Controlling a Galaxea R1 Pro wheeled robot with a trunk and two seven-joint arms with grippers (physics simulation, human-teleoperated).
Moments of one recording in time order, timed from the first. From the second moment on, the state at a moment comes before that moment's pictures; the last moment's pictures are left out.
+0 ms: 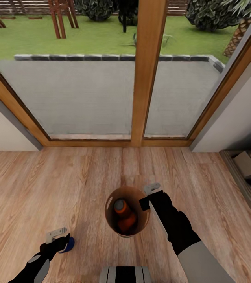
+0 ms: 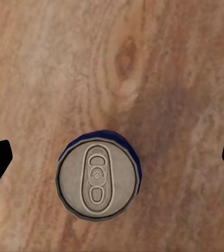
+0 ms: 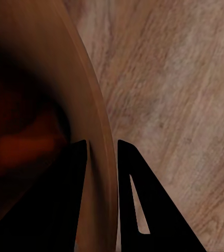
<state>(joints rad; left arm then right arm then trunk) -0.45 0.11 0.21 -0.43 0.13 -0.07 -0.07 -0.63 0.12 0.30 -1.13 0.09 1.00 -0.02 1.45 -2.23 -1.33</state>
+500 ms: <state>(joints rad) -0.45 0.11 0.21 -0.43 0.13 -0.07 -0.07 -0.63 0.12 0.30 -1.21 0.09 1.00 -0.02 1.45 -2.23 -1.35</state>
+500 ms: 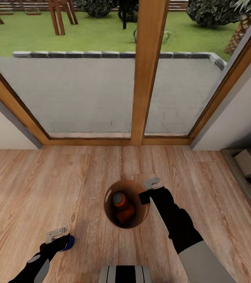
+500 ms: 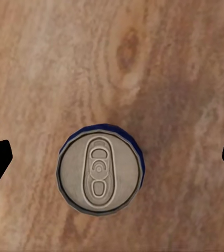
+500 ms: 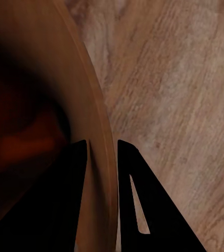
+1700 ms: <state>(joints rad) -0.45 0.11 0.21 -0.44 0.13 -0.07 -0.07 -0.63 0.12 0.30 -1.24 0.09 1.00 -0.02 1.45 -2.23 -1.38</state>
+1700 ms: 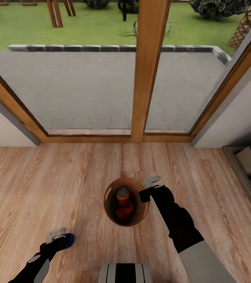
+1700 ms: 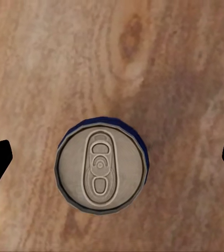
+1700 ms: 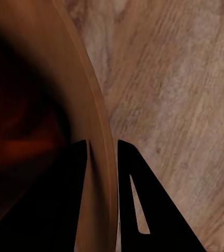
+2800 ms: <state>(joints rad) -0.45 0.11 0.21 -0.44 0.13 -0.07 -0.07 -0.63 0.12 0.30 -1.43 0.09 1.01 -0.02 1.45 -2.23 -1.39</state>
